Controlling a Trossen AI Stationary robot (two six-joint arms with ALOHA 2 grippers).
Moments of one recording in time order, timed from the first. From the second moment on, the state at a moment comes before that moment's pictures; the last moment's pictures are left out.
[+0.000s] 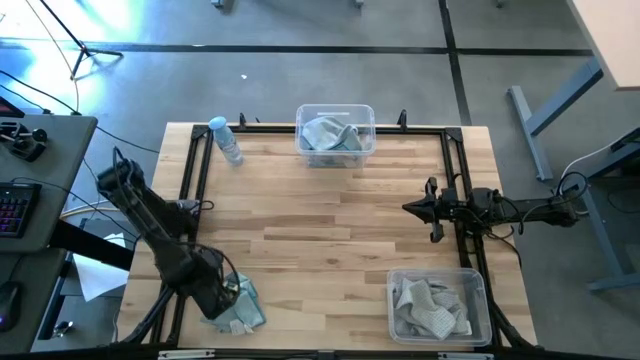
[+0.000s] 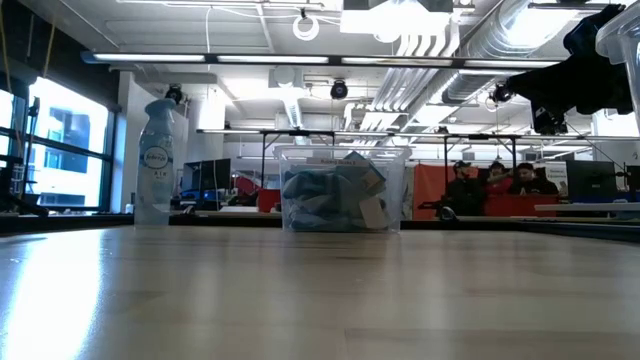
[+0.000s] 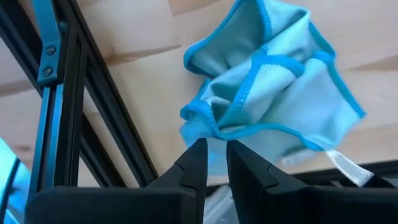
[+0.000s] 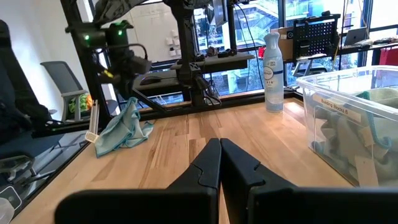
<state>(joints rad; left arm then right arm) -0.86 1.50 1.18 -1.22 0.14 -2.15 0.08 0.01 0.01 0.03 0.12 0.13</state>
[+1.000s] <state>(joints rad) -0.87 1.64 1.02 -0.98 0.08 -1.75 0.08 0.01 0.01 0.03 0.12 0.13</state>
